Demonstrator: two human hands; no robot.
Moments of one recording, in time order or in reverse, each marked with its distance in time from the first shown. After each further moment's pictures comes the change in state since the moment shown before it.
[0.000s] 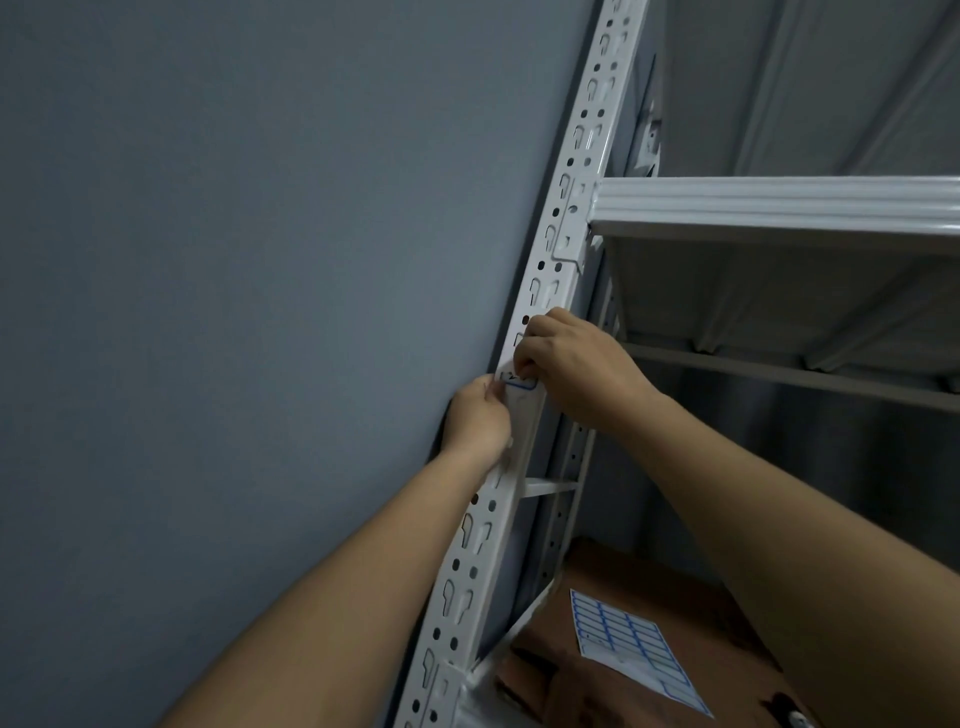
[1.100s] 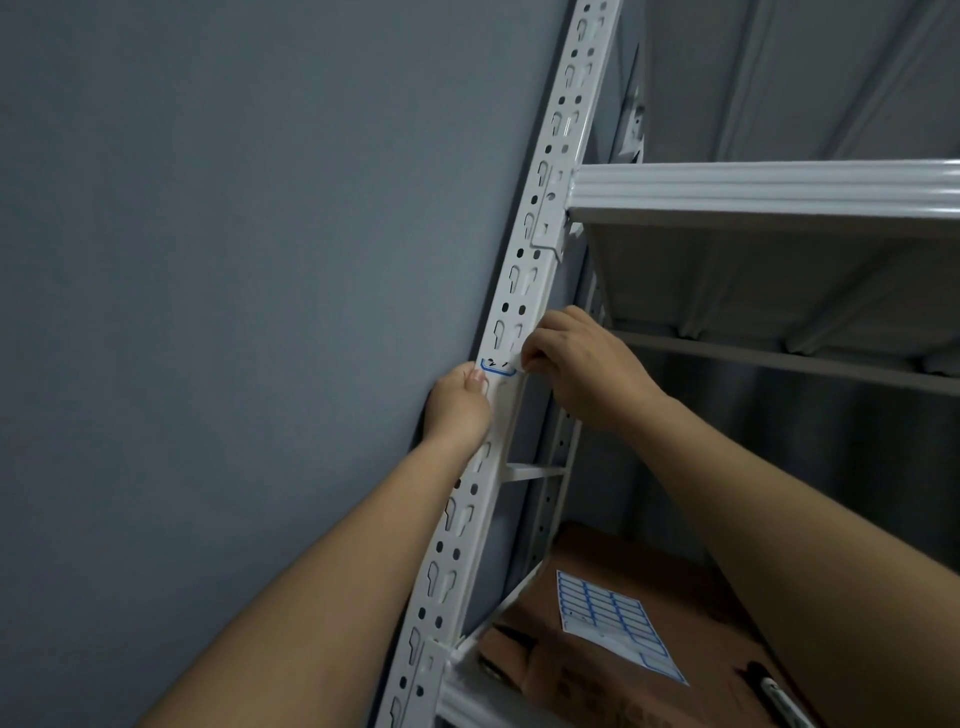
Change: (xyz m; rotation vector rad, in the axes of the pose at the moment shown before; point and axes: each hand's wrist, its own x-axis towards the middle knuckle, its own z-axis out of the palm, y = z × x) left_hand -0.003 -0.003 0.002 0.011 0.051 0.039; right_hand -0.026 0.011 -0.002 0.111 0.026 0.109
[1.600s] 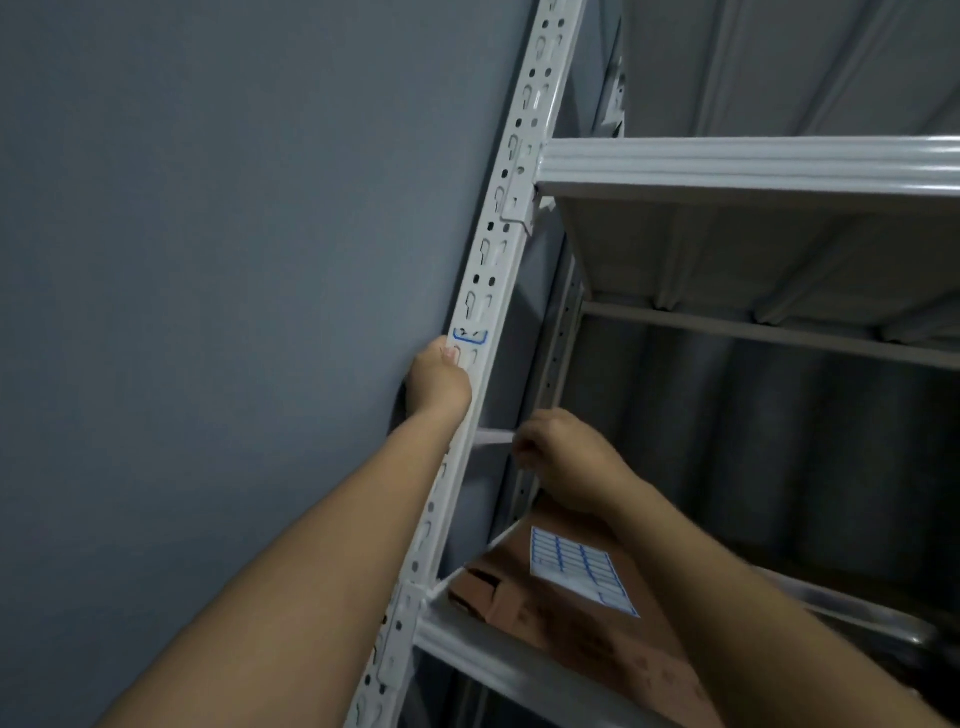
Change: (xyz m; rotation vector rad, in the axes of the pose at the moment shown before) left_hand -0.014 0.005 0.008 0.141 0.107 -0.055; right_hand -0.084 -0.014 0.050 0.249 -0.286 0.169
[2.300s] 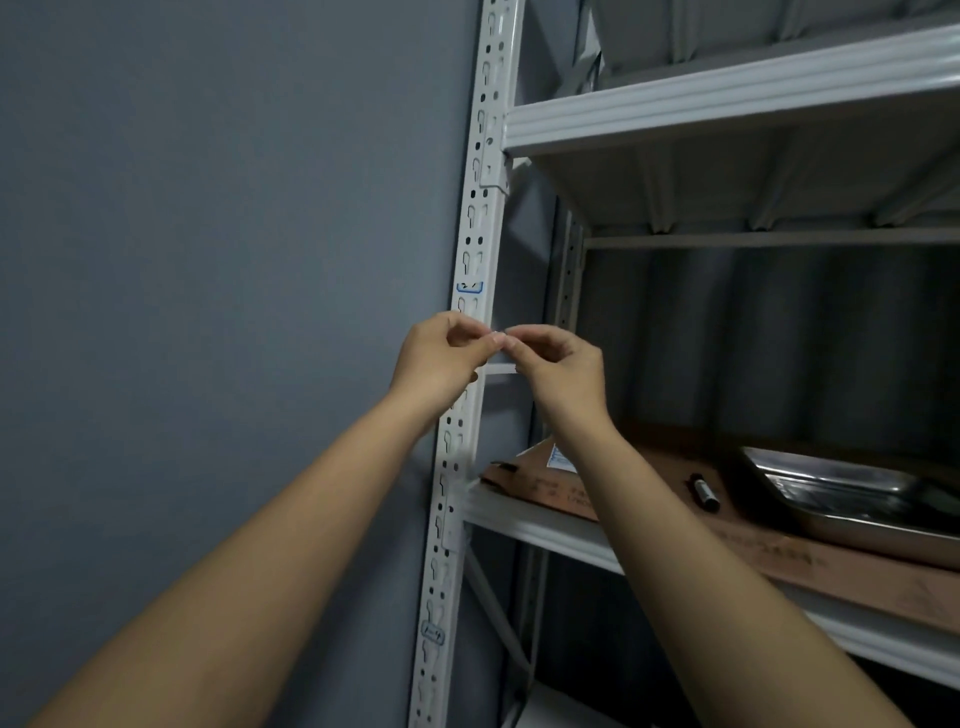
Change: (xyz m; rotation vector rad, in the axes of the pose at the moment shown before) left_hand -0.122 0.058 -0.087 -0.038 -0.309 0.081; right_hand -0.082 -0.093 -0.050 1.309 0.586 0.386
